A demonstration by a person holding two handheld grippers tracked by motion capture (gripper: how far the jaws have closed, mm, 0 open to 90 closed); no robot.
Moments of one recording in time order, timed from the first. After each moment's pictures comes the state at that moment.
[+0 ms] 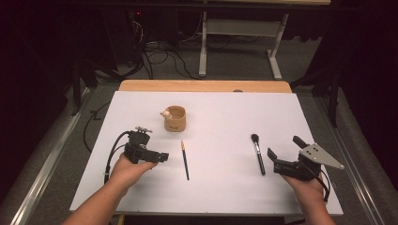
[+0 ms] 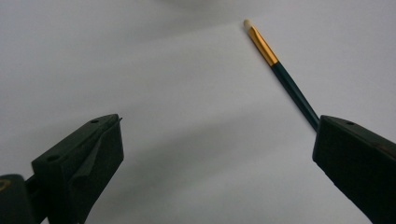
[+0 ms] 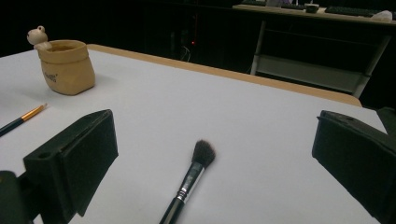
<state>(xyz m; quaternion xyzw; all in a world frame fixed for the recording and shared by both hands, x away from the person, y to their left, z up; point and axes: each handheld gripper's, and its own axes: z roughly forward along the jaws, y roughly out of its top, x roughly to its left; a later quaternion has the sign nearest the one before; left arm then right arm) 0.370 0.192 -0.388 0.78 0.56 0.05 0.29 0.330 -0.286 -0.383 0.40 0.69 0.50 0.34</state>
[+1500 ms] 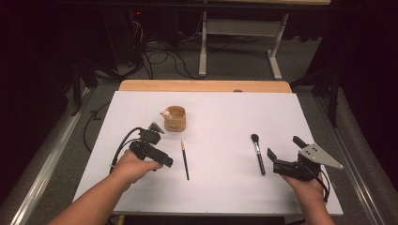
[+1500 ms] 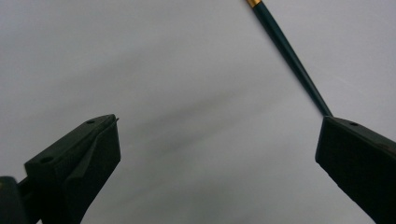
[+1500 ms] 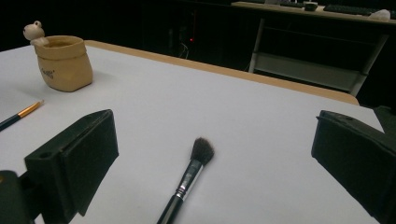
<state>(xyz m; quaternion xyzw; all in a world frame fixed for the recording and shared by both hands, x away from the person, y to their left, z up) 0.378 0.162 -0.367 0.82 0.55 0.00 0.17 0.330 -0.285 -0.382 0.40 0.69 0.50 0.34</state>
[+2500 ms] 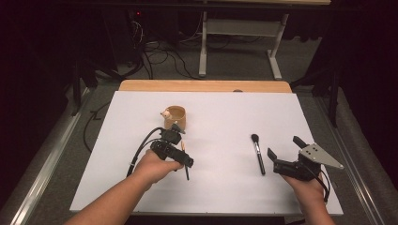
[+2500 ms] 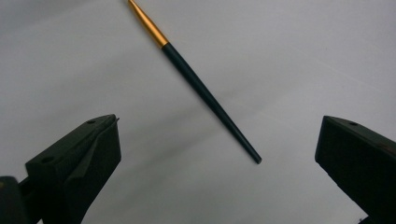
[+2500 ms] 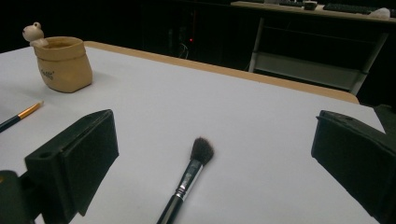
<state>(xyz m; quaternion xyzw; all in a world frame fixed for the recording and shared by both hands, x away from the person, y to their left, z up) 0.382 0.105 -0.369 0.83 0.52 -0.01 0.19 0.329 -0.286 -0.382 0.41 0.69 0.50 0.34</state>
